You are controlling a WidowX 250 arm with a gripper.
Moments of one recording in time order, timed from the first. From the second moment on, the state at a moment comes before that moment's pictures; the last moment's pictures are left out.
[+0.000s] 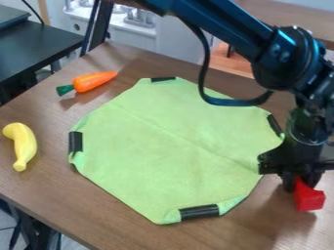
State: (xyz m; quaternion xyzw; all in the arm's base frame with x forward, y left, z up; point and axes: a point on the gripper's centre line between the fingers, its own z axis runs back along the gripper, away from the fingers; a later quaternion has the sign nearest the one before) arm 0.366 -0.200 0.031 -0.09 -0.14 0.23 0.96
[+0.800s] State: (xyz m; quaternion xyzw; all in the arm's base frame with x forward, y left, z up) arm 0.367 -0.193 0.024 -0.10 -0.09 0.24 0.96
